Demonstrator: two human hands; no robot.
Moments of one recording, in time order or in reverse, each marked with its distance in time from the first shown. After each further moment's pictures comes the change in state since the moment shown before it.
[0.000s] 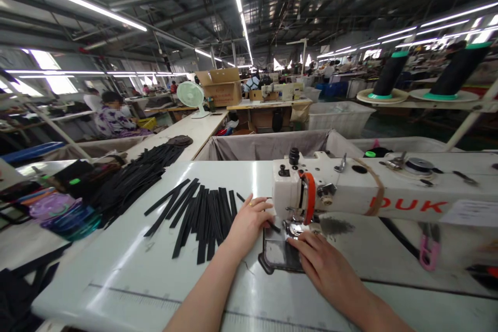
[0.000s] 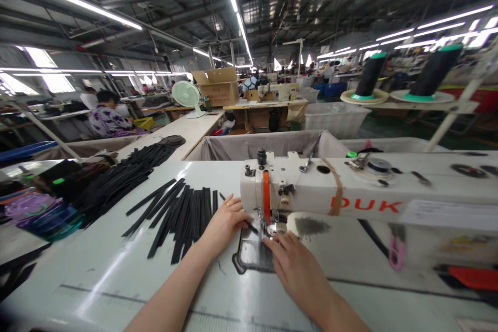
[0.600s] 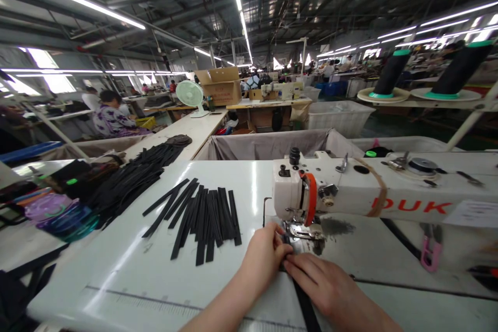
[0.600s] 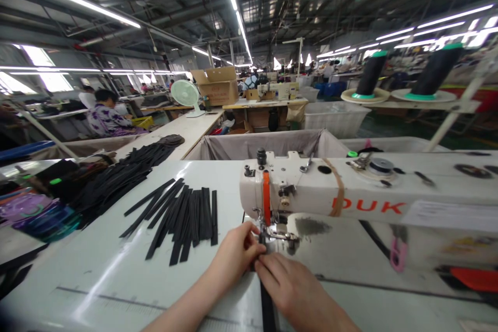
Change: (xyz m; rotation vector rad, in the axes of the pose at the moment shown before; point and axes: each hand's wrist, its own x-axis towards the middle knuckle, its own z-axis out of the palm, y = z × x) left_hand -0.019 0.049 0.041 -0.633 -0.049 -0.619; right_hand -0.002 -0.026 -0.021 -0.129 0.022 -0.314
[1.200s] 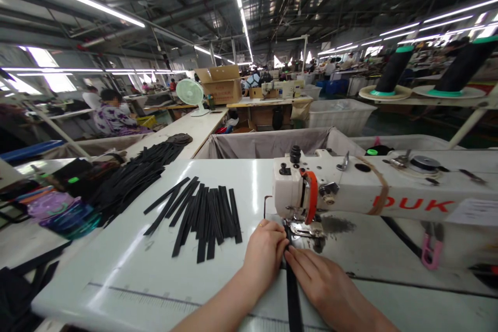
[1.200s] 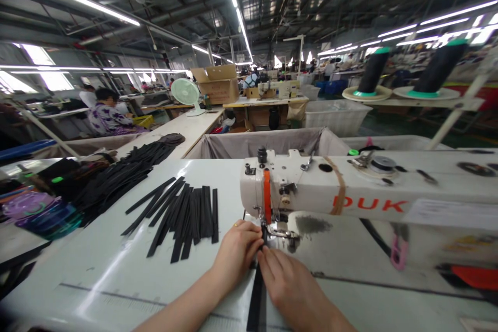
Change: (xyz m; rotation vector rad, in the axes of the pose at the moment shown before) left_hand -0.001 -0.004 -0.003 0.438 0.087 0.447; right_hand -0.002 -0.008 0.021 -0.144 0.102 0.097
